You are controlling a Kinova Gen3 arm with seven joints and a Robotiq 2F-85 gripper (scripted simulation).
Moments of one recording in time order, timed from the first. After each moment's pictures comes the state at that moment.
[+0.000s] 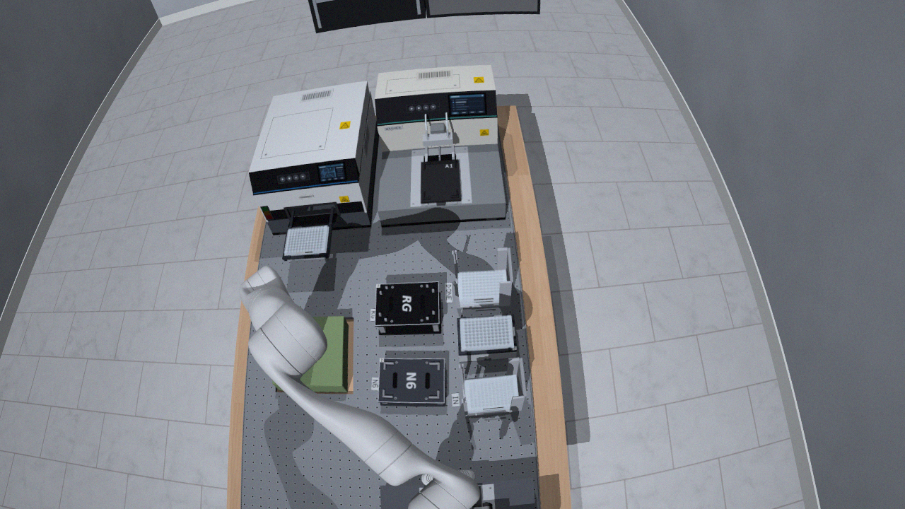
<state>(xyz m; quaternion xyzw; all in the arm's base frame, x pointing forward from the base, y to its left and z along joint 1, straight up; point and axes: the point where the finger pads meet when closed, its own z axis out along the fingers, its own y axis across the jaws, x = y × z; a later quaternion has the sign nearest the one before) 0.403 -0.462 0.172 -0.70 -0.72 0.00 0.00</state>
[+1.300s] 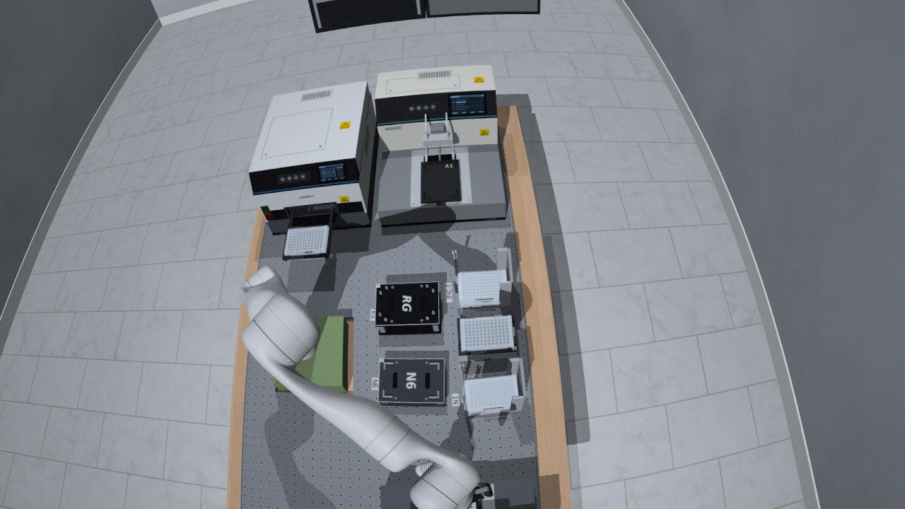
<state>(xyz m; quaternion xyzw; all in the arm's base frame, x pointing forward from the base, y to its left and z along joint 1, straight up) 0.405 -0.435 0.170 -0.61 -0.79 0.00 0.00</state>
